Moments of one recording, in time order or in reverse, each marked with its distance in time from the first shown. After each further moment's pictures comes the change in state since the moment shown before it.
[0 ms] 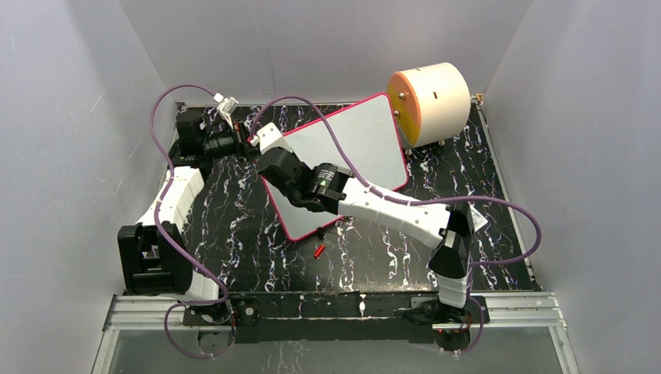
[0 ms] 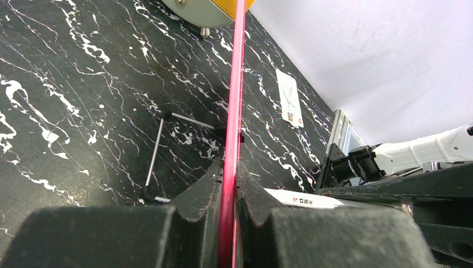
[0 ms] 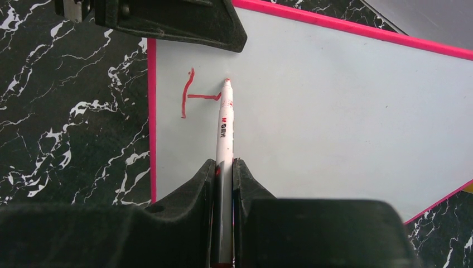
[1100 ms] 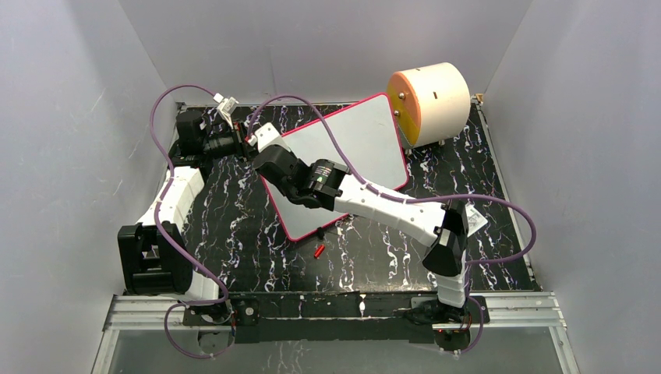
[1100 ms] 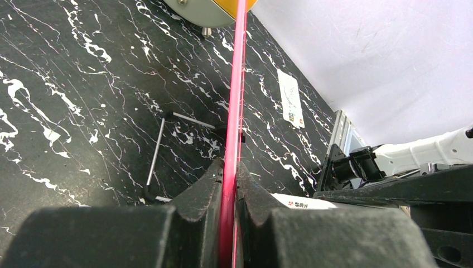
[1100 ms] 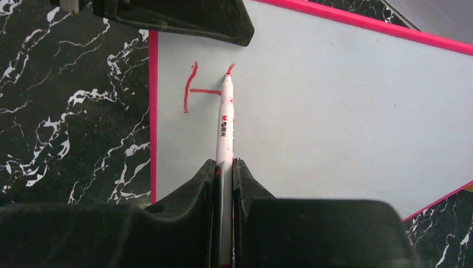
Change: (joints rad) left arm 0.000 0.000 0.000 -0.003 0.000 0.002; right arm -0.012 0.041 0.069 -0.067 -0.030 0.005
